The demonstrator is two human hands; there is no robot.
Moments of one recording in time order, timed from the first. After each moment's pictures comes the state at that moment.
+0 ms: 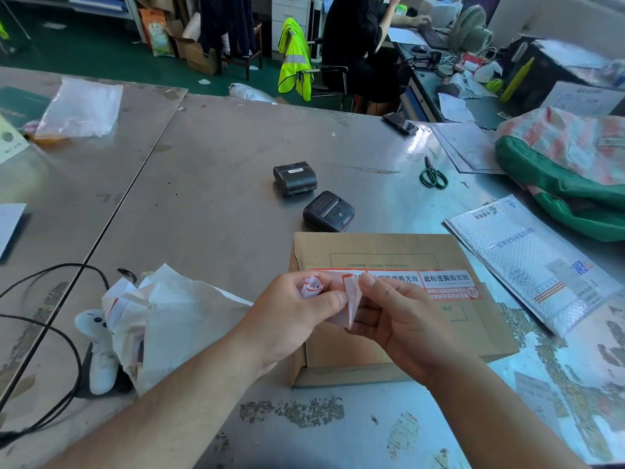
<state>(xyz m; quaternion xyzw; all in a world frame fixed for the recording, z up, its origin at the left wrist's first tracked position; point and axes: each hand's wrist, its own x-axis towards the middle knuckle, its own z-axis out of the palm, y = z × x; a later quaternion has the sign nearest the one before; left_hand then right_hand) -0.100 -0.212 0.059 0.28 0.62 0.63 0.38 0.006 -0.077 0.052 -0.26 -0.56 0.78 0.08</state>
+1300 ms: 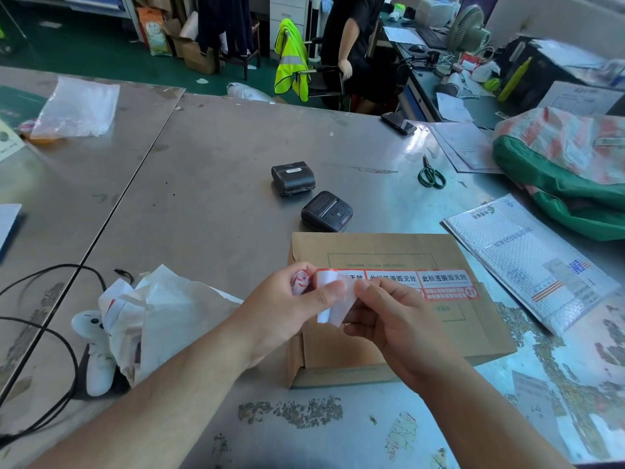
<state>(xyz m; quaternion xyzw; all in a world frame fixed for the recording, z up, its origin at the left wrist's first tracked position) -0.116 -0.213 0.044 0.24 0.64 0.60 0.42 0.008 -0.091 0.059 -0.29 -0.57 0.76 0.10</state>
